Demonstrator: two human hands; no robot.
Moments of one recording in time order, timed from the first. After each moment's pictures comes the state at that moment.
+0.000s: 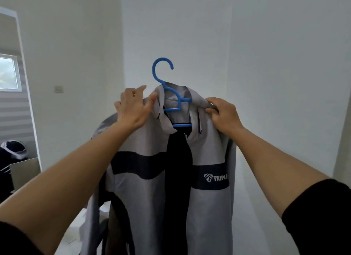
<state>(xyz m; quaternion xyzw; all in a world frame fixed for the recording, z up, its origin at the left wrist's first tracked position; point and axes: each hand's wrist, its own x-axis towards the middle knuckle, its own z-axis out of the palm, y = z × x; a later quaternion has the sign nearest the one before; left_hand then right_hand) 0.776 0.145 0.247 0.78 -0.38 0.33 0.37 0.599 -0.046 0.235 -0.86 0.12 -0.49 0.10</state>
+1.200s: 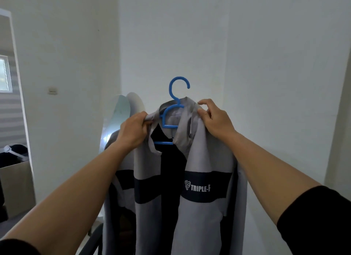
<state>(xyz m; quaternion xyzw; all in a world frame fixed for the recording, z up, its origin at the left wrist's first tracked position) 0.789 0.152 0.205 0.76 -0.45 0.29 0.37 0.605 -0.025 0.231 -0.87 0.15 -0.44 0.17</state>
